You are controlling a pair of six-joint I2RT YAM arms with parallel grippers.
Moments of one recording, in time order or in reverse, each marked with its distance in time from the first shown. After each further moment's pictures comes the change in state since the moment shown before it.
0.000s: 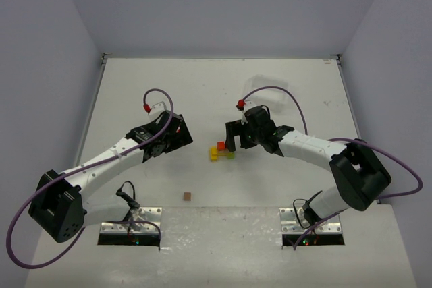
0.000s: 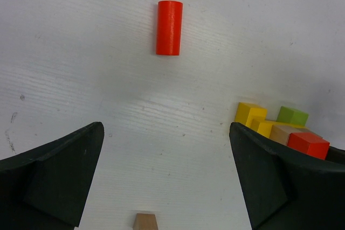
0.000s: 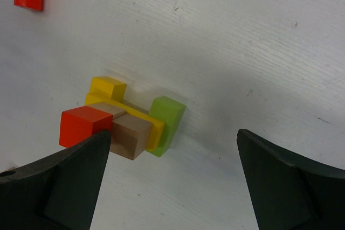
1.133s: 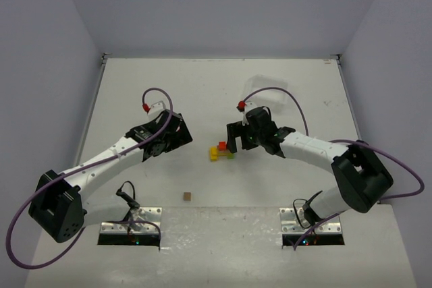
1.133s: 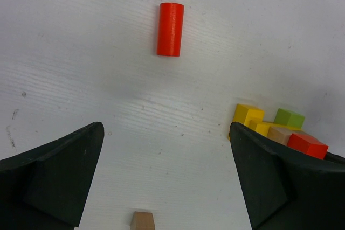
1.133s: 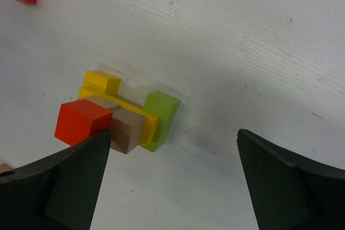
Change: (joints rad) left arm 0.000 0.000 0.016 -0.024 -0.009 -0.022; right arm 0.000 -0.018 -0.019 -0.003 0.009 -0.023
